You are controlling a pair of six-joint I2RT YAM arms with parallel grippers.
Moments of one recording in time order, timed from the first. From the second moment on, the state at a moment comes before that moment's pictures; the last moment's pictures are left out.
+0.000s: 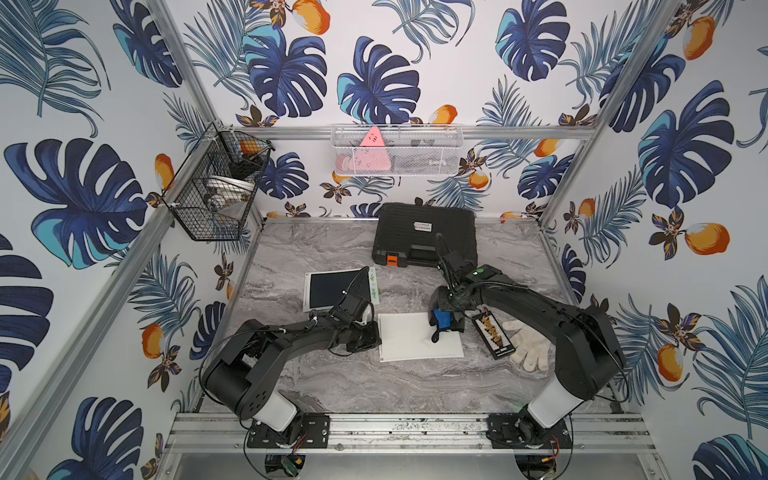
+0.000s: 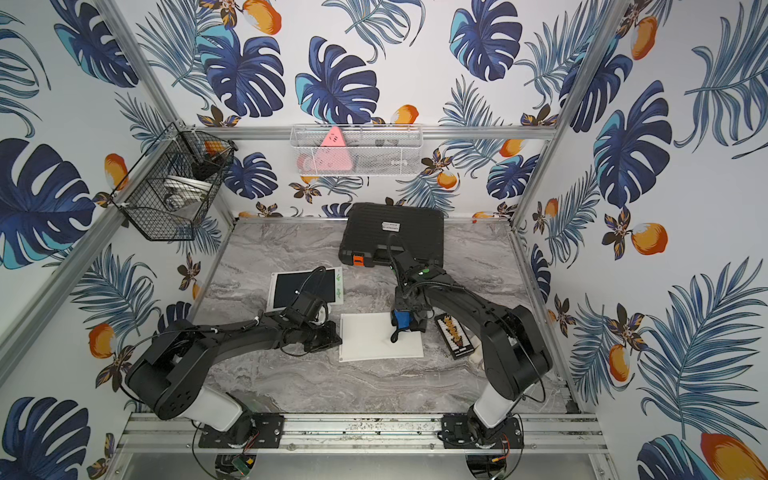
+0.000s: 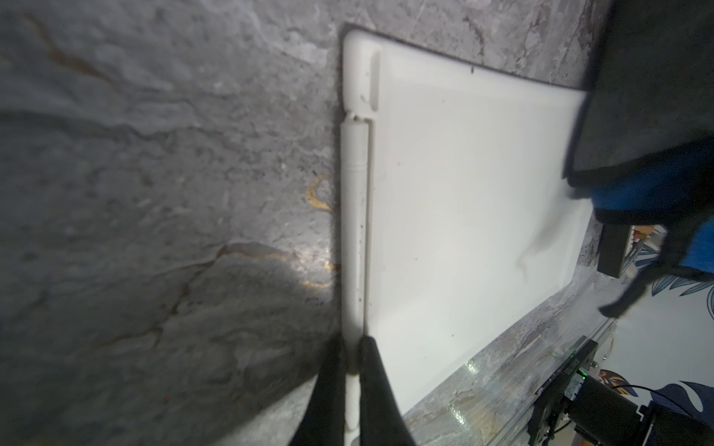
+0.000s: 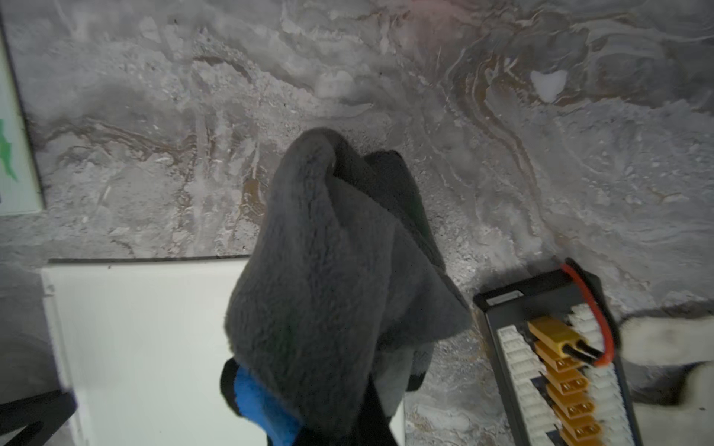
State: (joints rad) left arm -0.49 1.56 0.64 -0.22 0.34 -0.76; right arm 0.57 1.68 1.20 -0.78 0.17 0.53
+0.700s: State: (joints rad) left arm -0.48 1.56 0.64 -0.21 0.35 -0.76; right arm 0.52 1.84 1.17 -0.73 0.17 0.53
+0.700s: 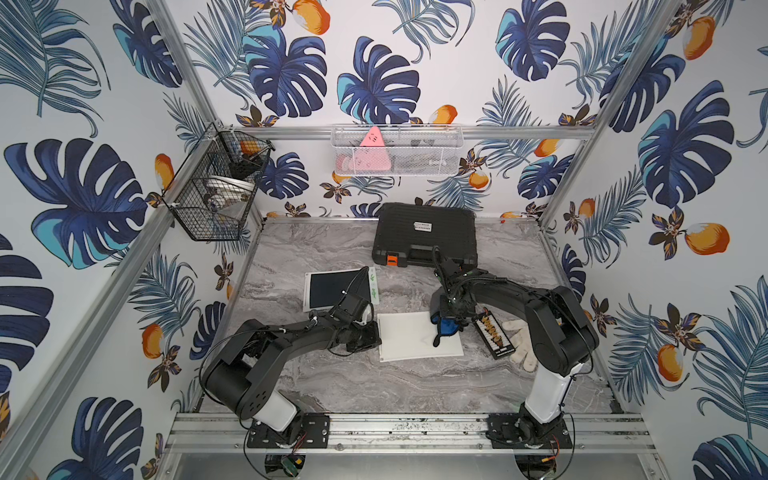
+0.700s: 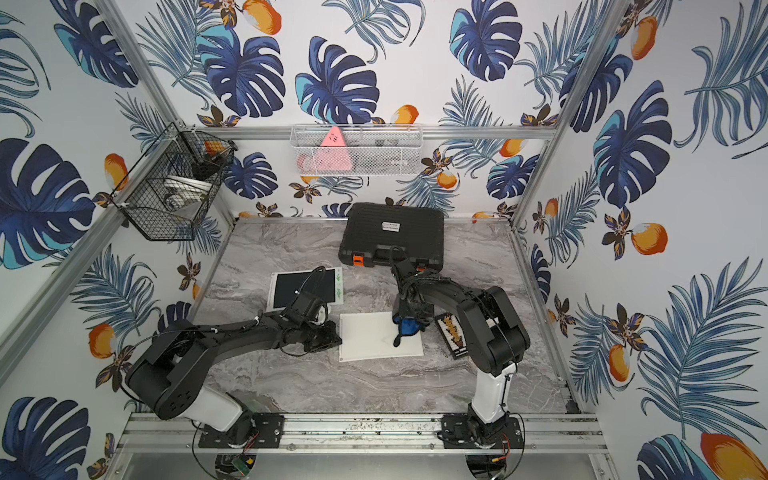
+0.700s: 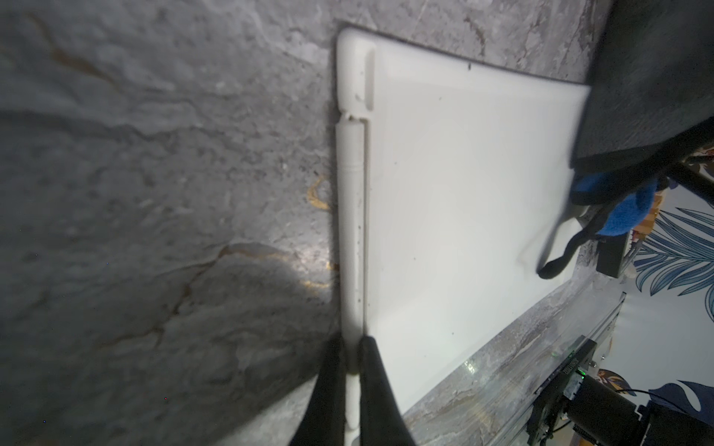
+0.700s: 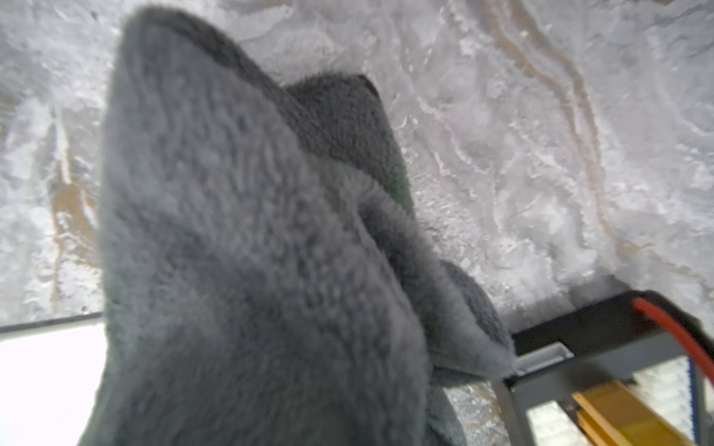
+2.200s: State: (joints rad) left arm -0.44 1.48 0.61 -0.32 0.22 -0.74; right arm 0.85 1.86 1.16 -0.61 0.05 0.59
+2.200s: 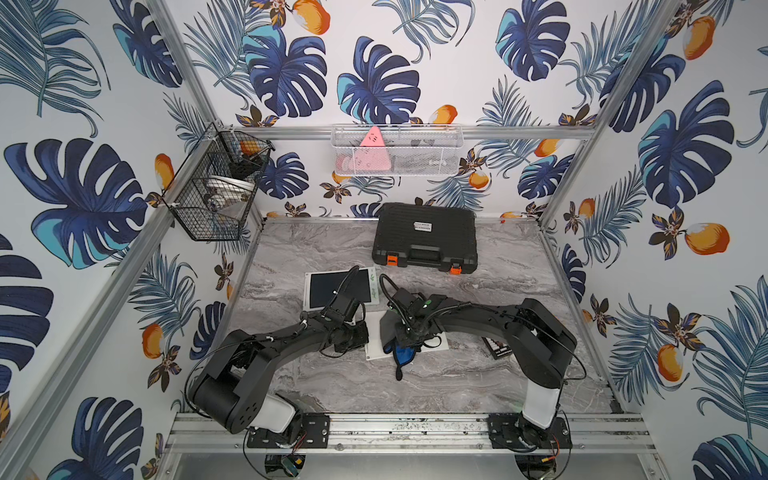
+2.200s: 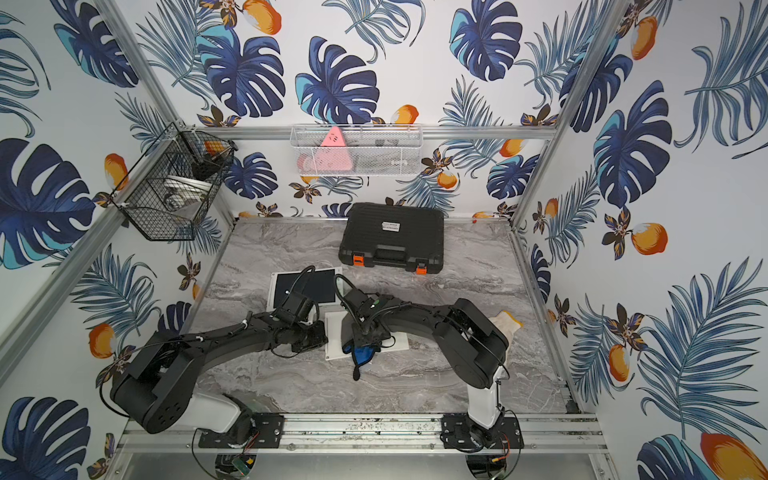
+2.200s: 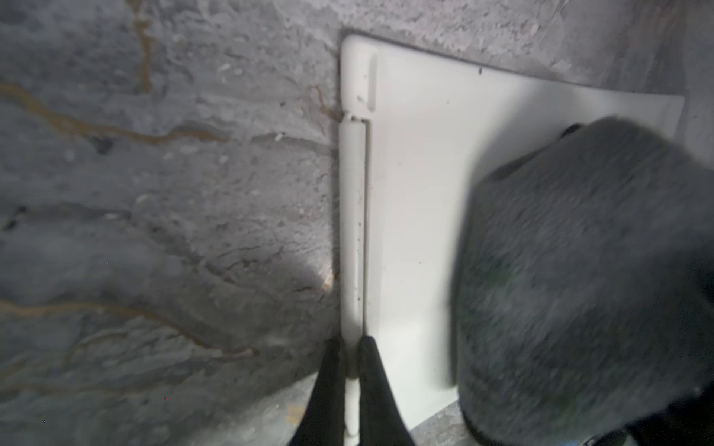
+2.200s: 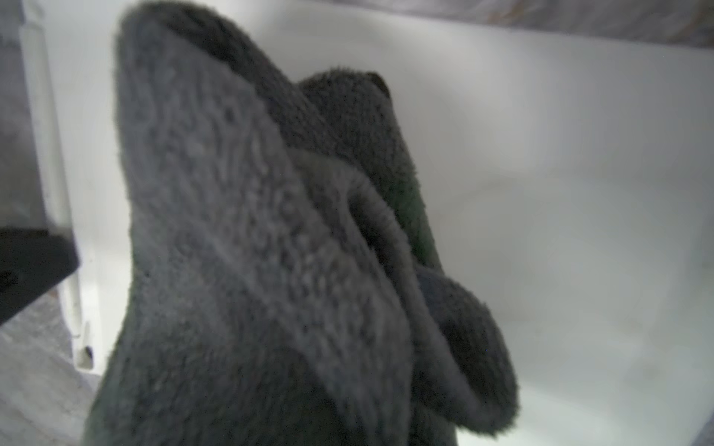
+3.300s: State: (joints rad) left arm -0.44 1.49 0.62 -0.28 0.22 -0.74; right arm 0.68 1.81 1.13 -0.74 0.12 0.52
